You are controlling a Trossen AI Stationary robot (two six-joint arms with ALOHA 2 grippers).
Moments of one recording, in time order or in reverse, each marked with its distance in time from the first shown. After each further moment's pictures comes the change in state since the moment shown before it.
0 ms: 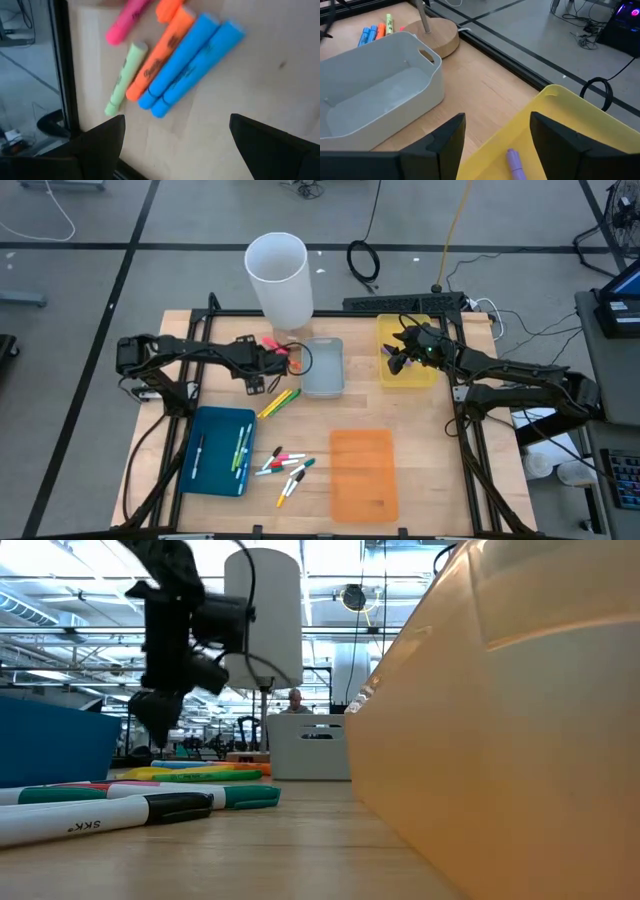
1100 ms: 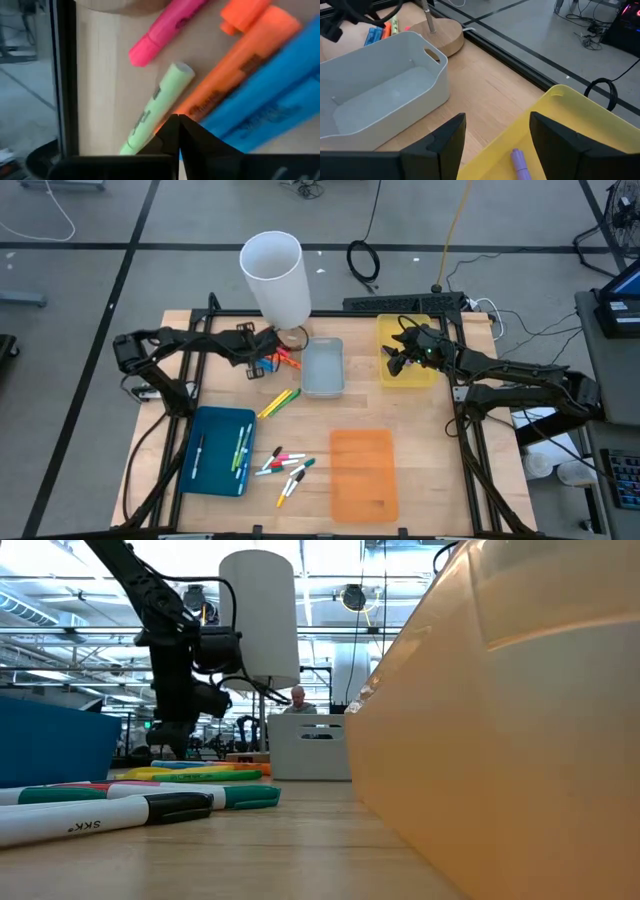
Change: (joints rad) left arm 0.281 -0.006 -0.173 0.503 0.046 0.374; right arm 0.020 0.000 -0.001 0.001 0.001 0.007
